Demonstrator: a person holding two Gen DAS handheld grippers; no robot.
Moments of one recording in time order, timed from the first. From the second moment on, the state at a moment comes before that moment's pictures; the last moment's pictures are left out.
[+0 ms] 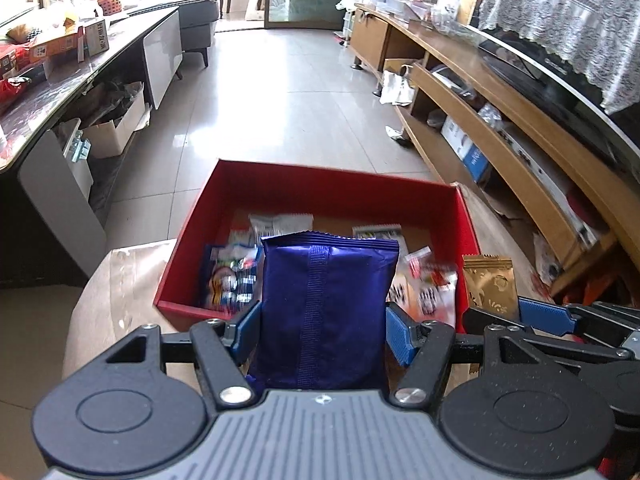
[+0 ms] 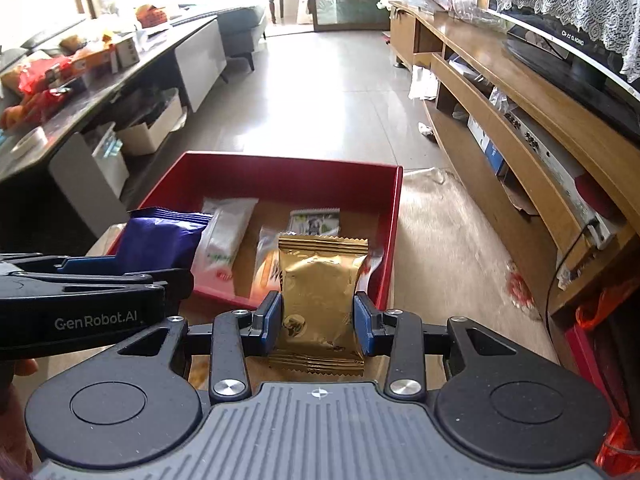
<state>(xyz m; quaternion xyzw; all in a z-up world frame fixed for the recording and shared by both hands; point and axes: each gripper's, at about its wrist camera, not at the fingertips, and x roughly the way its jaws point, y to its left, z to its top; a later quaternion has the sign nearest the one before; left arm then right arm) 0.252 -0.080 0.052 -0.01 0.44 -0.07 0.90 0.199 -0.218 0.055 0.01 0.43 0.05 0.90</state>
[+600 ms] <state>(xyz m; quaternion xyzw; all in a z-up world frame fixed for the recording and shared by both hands) 0.323 -0.089 0.009 -0.01 0.45 -0.03 0.89 0.259 -0.223 0.019 0.03 0.43 0.06 0.90</state>
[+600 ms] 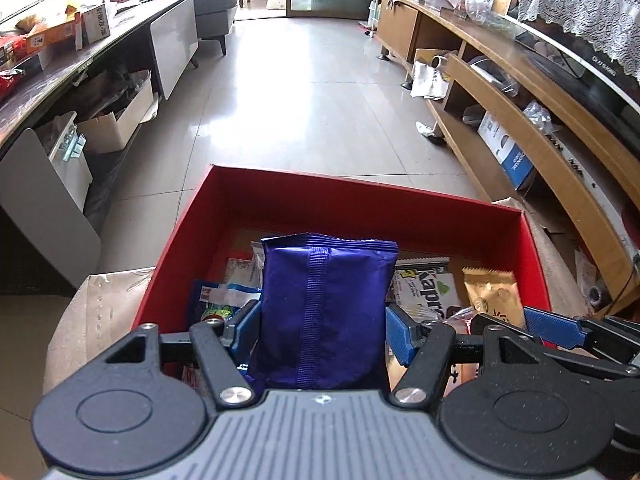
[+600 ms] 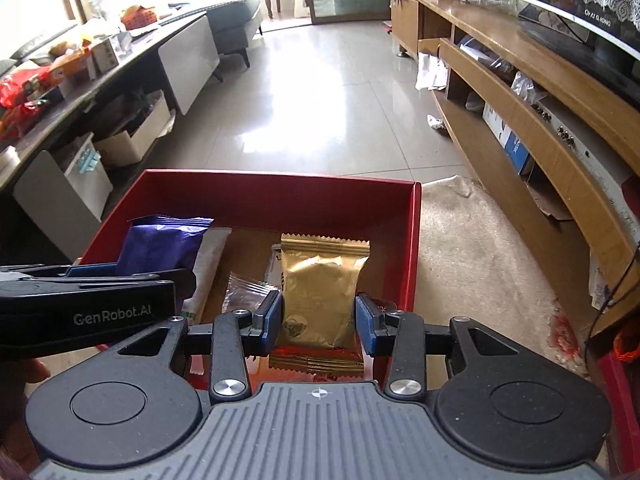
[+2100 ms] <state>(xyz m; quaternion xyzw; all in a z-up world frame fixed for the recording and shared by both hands) 0.208 -0.023 0.036 -0.05 0.49 -0.03 0.87 0.181 -0.184 0.021 0.03 0.51 0.16 0.84</state>
